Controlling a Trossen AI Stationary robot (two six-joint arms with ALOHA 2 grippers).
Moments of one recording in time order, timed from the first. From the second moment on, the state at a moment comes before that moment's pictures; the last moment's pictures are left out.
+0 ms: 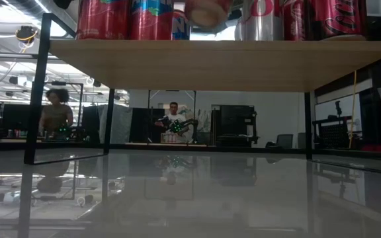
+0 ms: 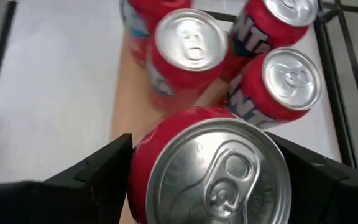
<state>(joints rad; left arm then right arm) -0.61 0.88 0.74 -0.24 -0.69 -0.31 0.24 1.84 2.14 -1.20 0.23 0.07</state>
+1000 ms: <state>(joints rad) -0.70 0.80 0.74 -0.23 -0.69 -0.30 0.04 1.92 2.13 -1.27 0.21 0.08</state>
